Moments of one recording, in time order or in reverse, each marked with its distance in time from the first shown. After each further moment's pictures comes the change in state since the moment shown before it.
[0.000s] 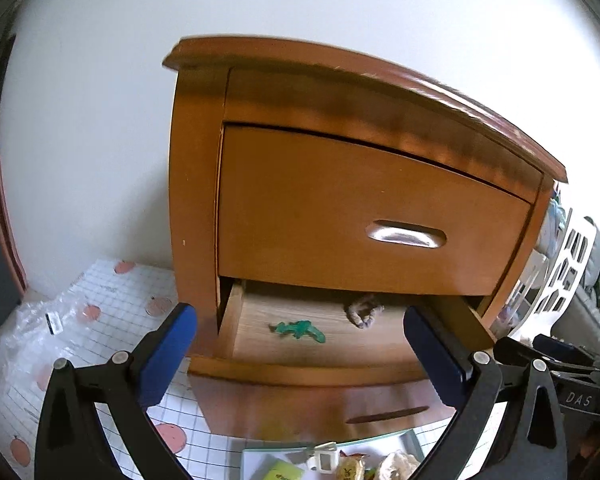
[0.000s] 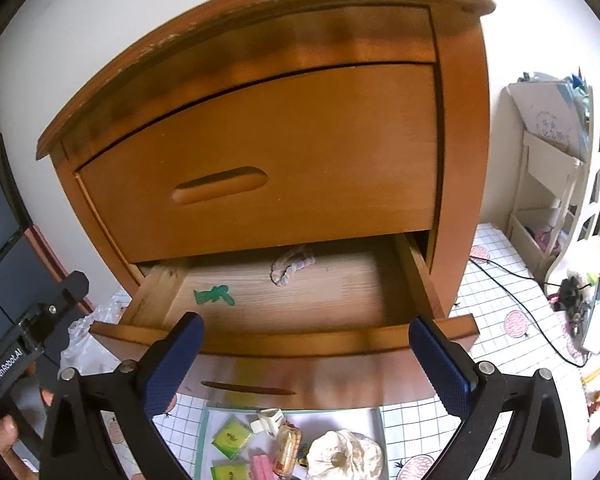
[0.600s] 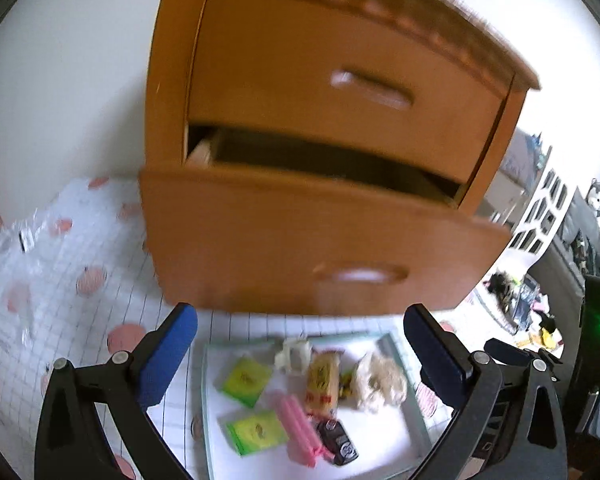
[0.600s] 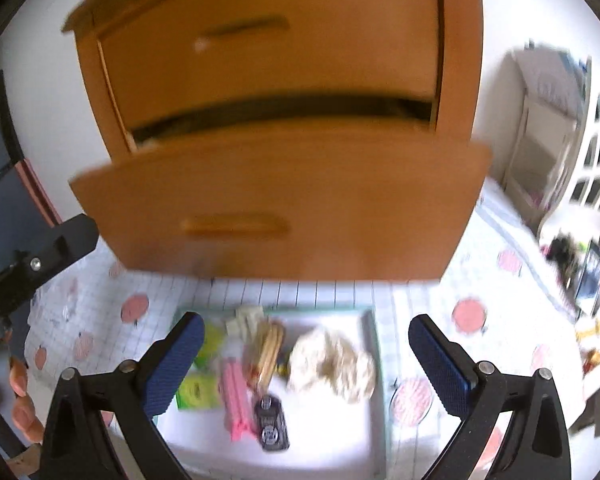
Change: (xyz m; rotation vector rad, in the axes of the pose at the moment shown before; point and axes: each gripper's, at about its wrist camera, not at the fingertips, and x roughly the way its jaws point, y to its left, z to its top) left arm 0.004 -0.011 -0.096 -0.035 0.269 -0.092; right arm 0.012 0.011 -0.116 -0.080 0.190 -0.049
